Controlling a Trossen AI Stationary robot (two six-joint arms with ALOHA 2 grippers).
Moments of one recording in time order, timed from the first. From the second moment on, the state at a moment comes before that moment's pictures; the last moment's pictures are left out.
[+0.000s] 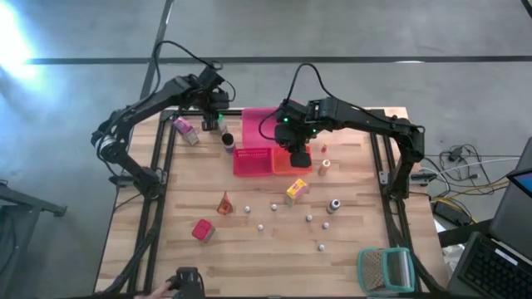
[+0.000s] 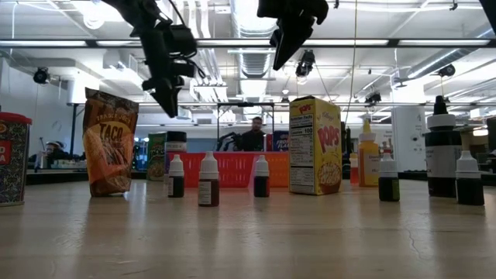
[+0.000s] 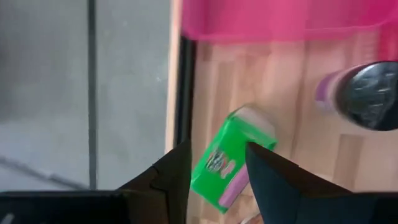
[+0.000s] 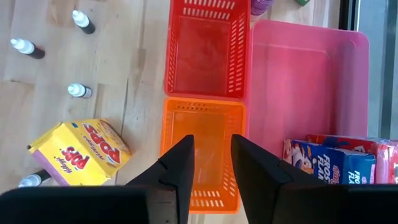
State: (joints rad) left arm 0.78 1.52 1.39 -0.94 -0.11 0.80; right arm -0.23 1.82 1.89 -1.20 -0.04 -0.33
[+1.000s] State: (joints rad) left arm 0.79 1.54 1.39 -0.96 -0.11 0.80; right arm -0.23 1.82 1.89 -1.20 -0.06 -0.35
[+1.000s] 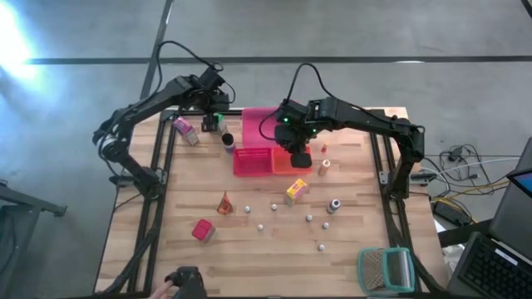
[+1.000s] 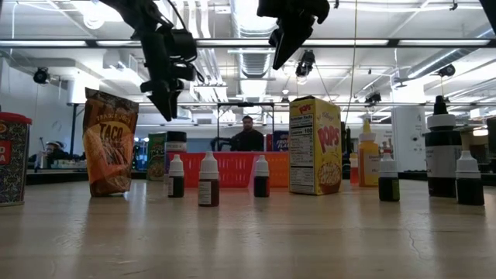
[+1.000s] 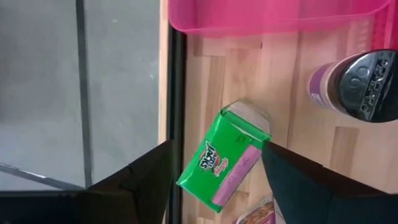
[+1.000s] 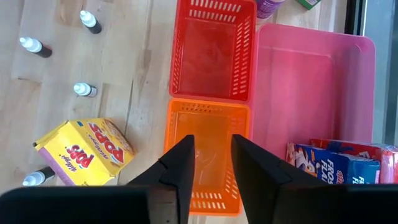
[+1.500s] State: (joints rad) left arm 0.80 1.60 1.38 -0.99 -0.10 0.80; right arm -0.23 1.82 1.89 -1.20 -0.06 -0.35
